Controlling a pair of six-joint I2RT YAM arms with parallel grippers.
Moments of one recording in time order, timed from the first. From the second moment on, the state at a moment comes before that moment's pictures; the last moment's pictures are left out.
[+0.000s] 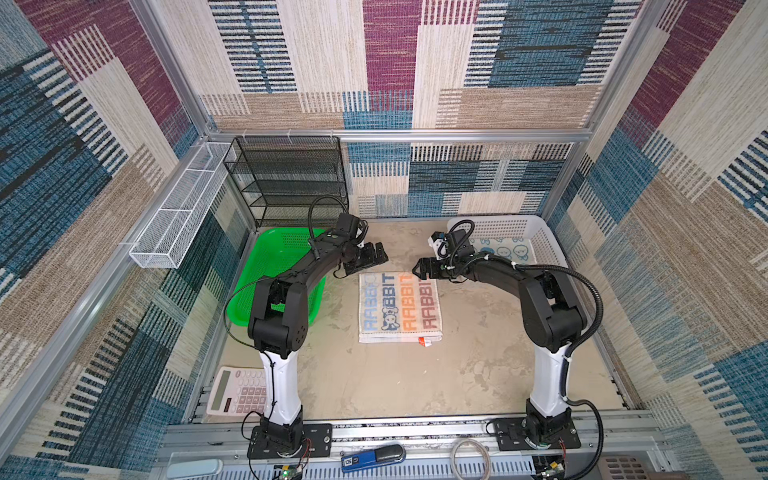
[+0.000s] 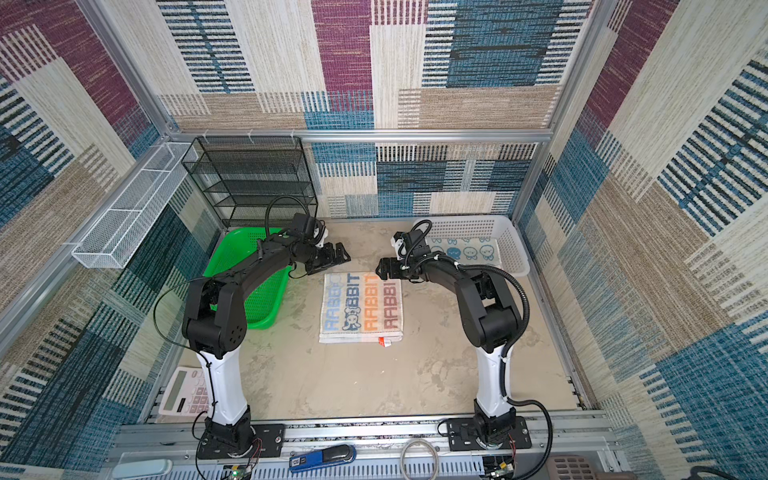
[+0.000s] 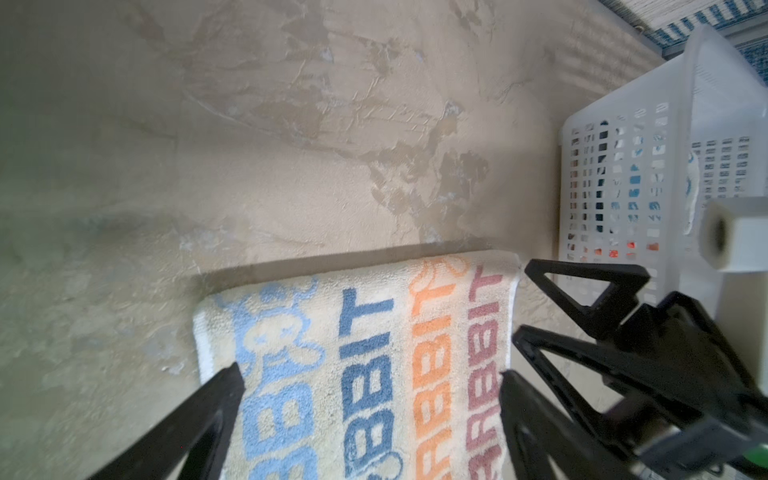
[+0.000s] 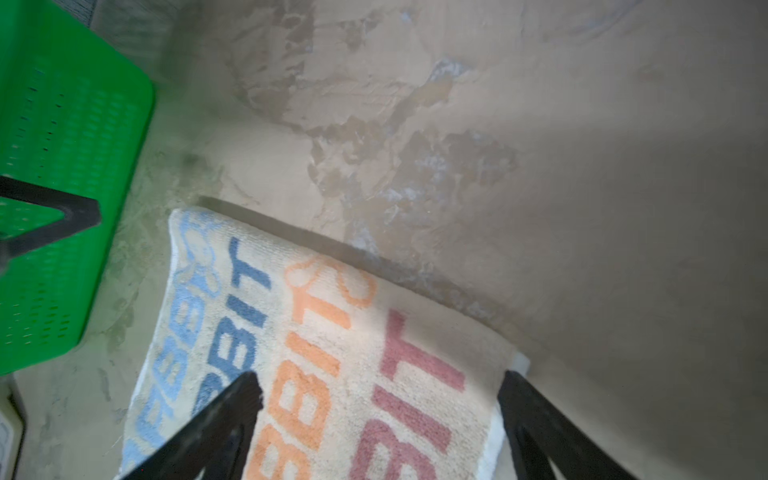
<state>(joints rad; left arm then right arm) -0.30 2.03 1.66 -0.62 0.32 -0.46 0.36 2.04 1.39 -0.26 -0.33 0.27</state>
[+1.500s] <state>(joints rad) -0.25 2.20 1.71 -0.70 0.22 -0.29 0.35 2.07 1.39 -0.25 -0.24 0.25</state>
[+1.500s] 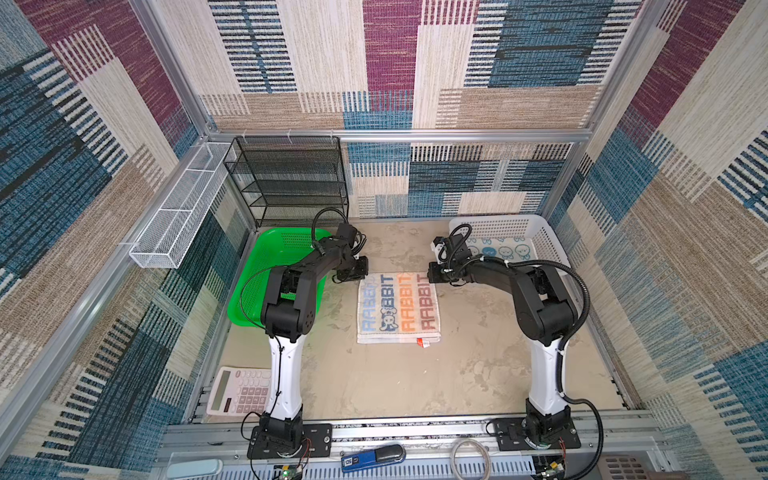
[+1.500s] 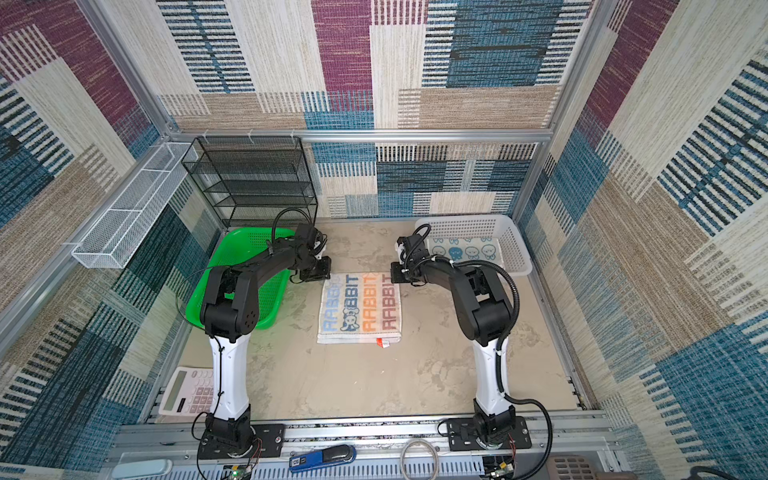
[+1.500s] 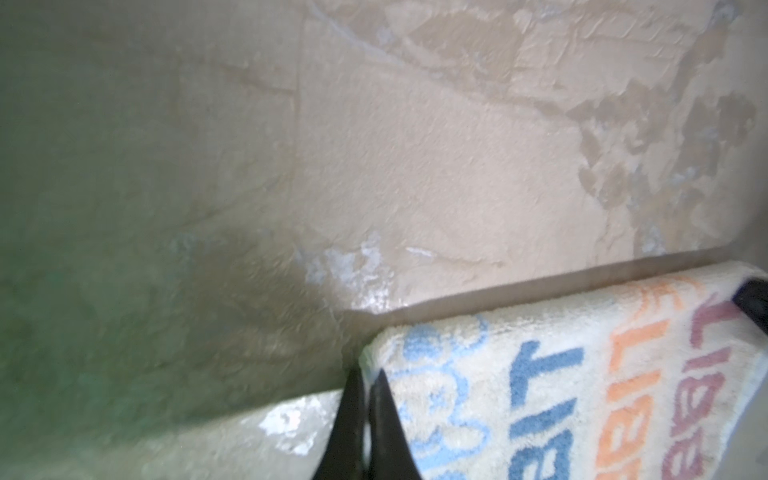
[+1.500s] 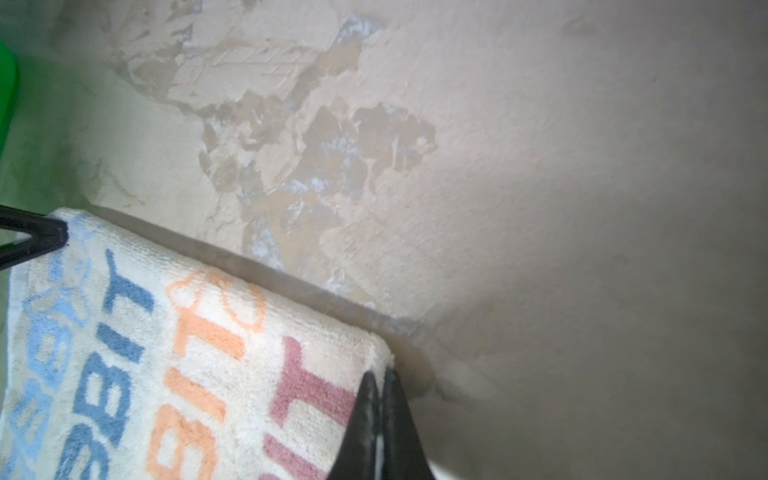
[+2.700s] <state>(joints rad) -0.37 1.49 0.83 -0.35 0.24 -0.36 0.45 1.37 0.61 -0.12 -0.42 0.41</state>
